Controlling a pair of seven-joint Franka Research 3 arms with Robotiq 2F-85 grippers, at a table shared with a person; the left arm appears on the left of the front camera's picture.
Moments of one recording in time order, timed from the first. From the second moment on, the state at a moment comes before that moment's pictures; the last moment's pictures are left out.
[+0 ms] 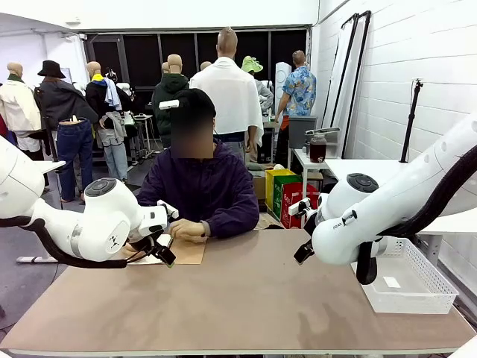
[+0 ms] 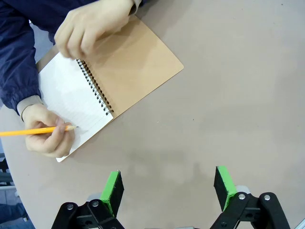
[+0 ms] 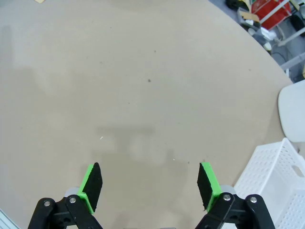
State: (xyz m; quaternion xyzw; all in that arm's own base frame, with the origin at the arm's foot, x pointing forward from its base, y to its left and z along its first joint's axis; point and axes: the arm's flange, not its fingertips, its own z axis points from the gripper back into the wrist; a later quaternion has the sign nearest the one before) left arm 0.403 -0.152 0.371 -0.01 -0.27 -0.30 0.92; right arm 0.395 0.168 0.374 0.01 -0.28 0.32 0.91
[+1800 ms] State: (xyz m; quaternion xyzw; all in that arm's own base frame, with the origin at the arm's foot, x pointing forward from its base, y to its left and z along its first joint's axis) left arm 0.359 -0.159 0.531 0.00 -0.32 -0.29 0.90; right arm 0.341 0.174 0.526 0.04 -0.36 0.35 0.86
